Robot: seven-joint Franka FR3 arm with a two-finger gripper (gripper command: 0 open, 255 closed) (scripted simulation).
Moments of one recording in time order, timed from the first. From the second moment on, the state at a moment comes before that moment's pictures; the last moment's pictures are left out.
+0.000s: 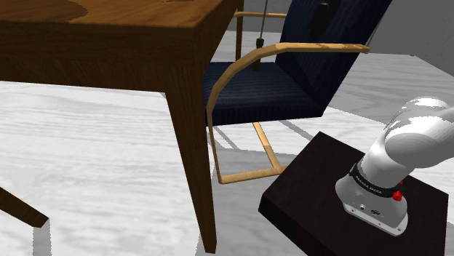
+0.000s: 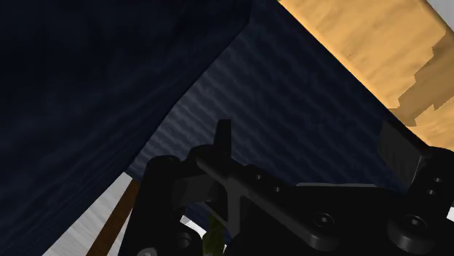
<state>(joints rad) -0.02 -0.78 -0.01 -2.28 -0.08 1.64 -0.14</state>
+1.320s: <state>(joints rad) 0.04 -0.24 -0.23 -1.97 0.20 2.07 -0.33</state>
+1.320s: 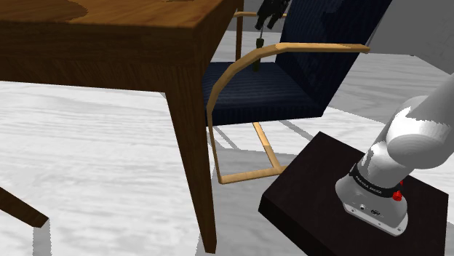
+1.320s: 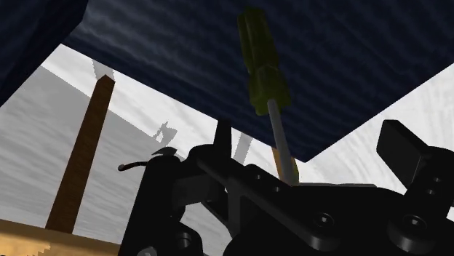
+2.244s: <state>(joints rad) 0.04 -0.23 -0.23 -2.02 0.24 2.18 -0.38</state>
